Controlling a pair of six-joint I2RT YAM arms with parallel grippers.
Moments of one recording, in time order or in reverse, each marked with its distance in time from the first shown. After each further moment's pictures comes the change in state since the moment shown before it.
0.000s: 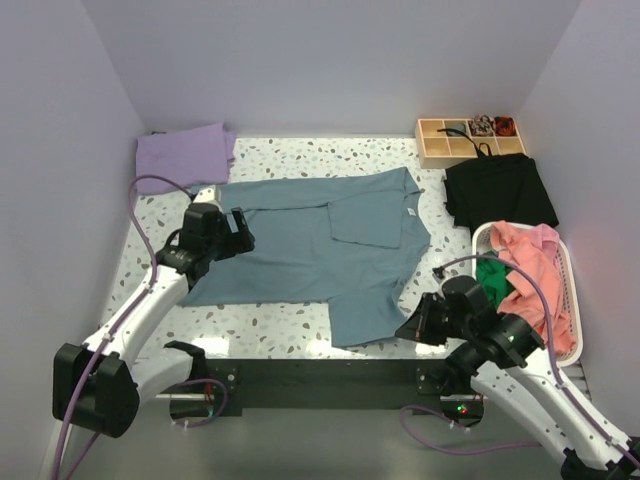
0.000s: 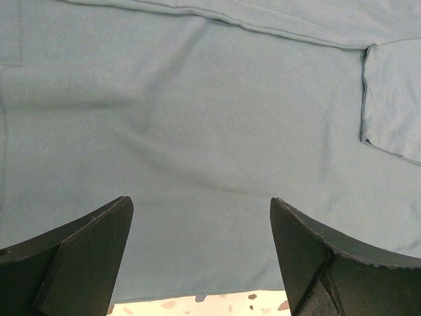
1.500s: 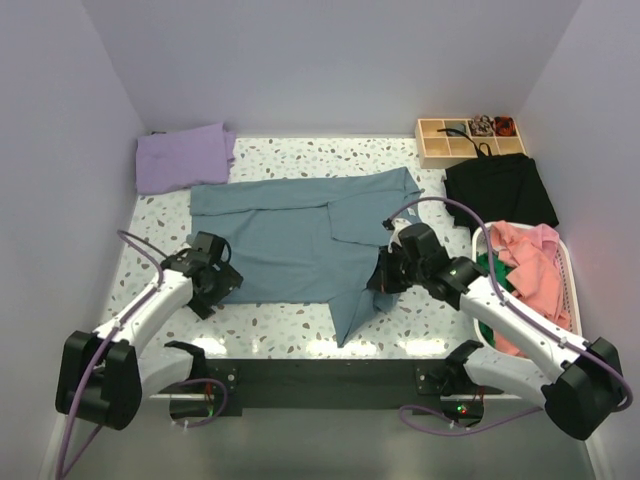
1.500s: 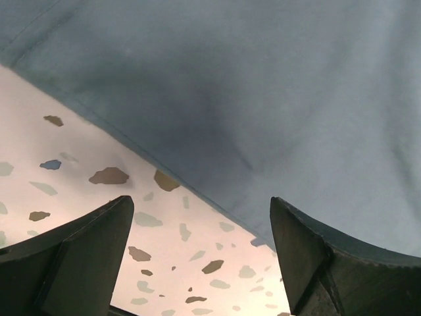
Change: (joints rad) left arm 0.018 0.034 -0.118 -0.417 -0.108 -0.604; right arm 0.000 0.618 0.188 0.452 0.044 -0.402
